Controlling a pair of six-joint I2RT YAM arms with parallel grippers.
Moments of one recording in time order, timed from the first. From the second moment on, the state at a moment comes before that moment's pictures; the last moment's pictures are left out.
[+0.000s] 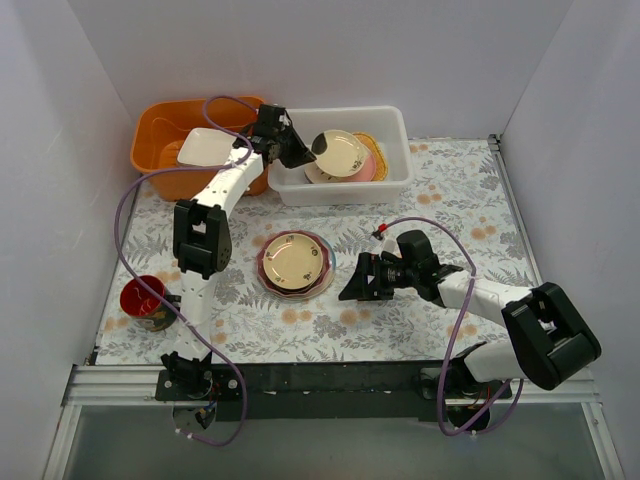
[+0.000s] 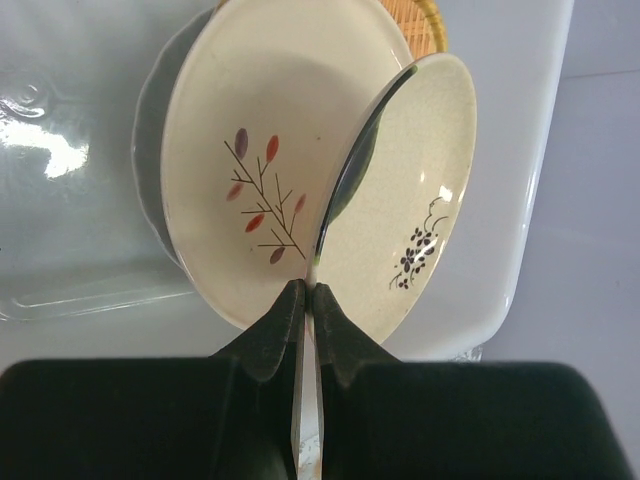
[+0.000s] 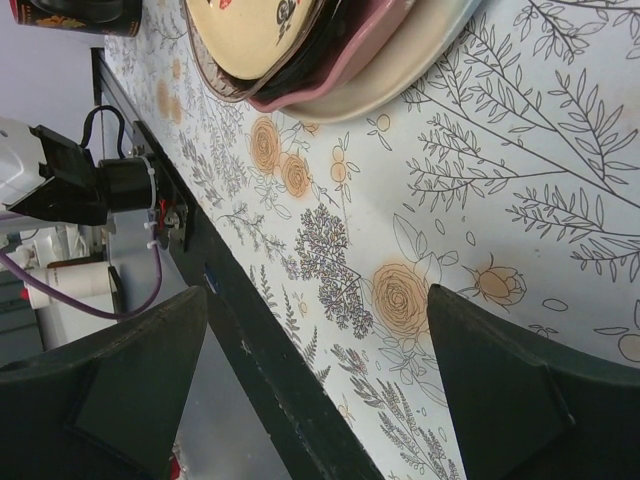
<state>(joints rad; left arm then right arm) -0.34 2.28 2.13 -0.49 0.24 -0.84 0.56 1.34 0.50 0.13 -0.70 0.65</state>
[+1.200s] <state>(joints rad) -0.34 2.33 2.13 -0.48 0.27 -0.84 0.56 1.35 0.52 0.12 -0.70 0.62</state>
